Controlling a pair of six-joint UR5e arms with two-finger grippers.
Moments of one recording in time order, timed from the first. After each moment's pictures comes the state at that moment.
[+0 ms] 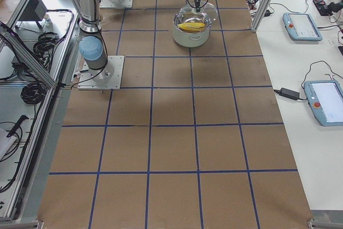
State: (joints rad) left arm -1.48 -1.68 -1.66 -1.37 1.55 0.09; right arm 1.86 -1.28 1.53 -2.01 -1.60 0.34
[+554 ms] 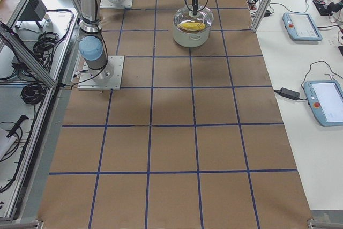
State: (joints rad) left arm -1.49 -1.67 -1.62 -1.38 1.55 0.09; right arm 1.86 -1.26 1.53 -1.93 -1.57 0.33
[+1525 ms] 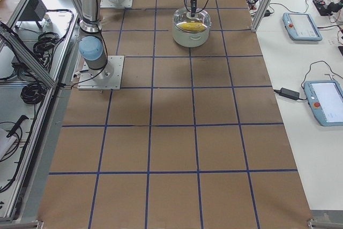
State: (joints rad) left arm -1.50 -1.61 -1.60 -1.47 1.55 0.07; right arm 1.87 -1.24 1.52 -1.90 -1.57 0.33
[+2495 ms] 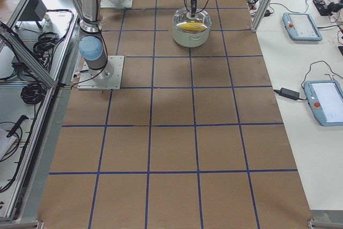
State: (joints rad) left arm -1.50 -1.61 -1.60 -1.48 1.54 0.08; right arm 1.87 -1.23 1.52 -1.90 -1.57 0.33
